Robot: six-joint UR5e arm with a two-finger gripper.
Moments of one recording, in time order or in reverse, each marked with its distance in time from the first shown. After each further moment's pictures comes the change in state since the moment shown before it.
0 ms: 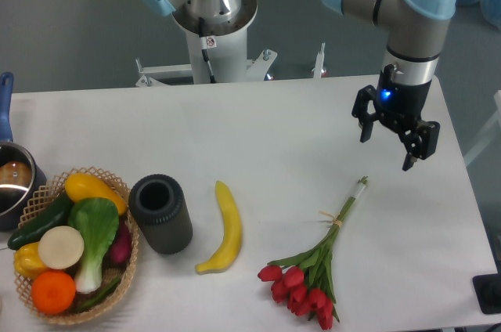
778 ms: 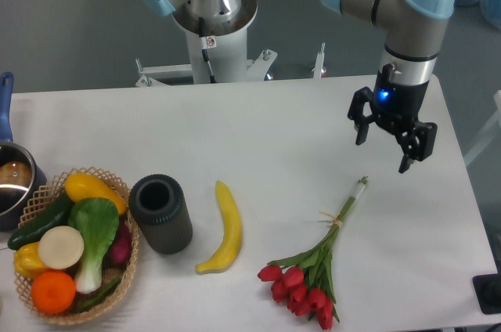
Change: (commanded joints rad) arm -0.003 0.005 -0.028 0.021 -0.077 -0.077
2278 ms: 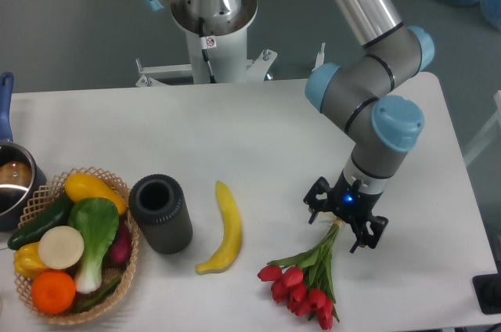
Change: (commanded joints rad) arm -0.150 -0.357 0.126 0.055 -0.018 -0.308
